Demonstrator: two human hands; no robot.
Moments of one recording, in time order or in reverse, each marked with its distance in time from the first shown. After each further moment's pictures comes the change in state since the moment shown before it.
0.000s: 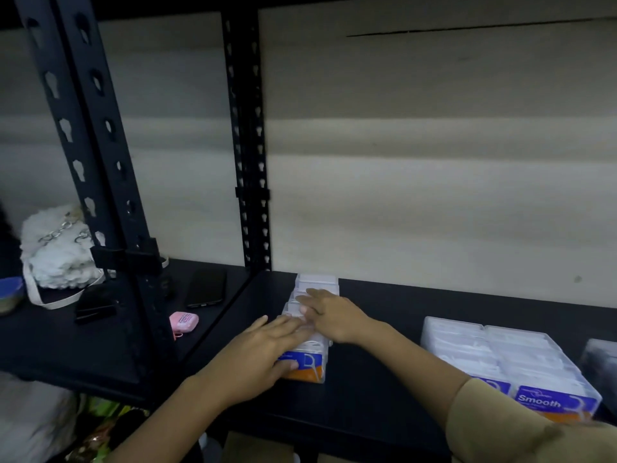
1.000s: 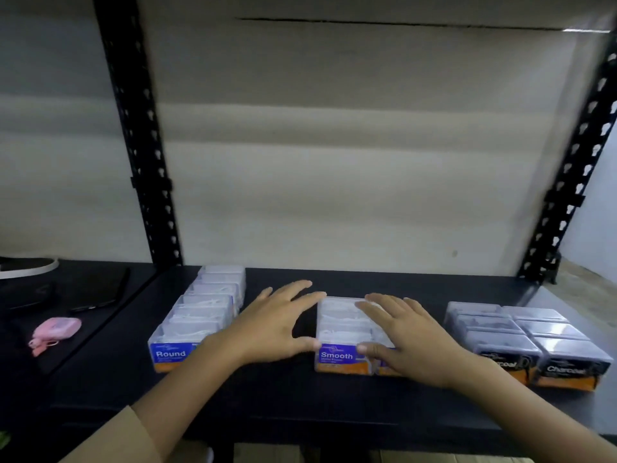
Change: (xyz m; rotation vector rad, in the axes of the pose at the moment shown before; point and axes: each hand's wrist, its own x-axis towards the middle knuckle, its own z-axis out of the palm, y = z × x) left_hand 0.105 0.137 0.006 -0.106 -0.001 0.085; right_hand -0.210 0.142 -0.045 -0.262 0.123 0.194
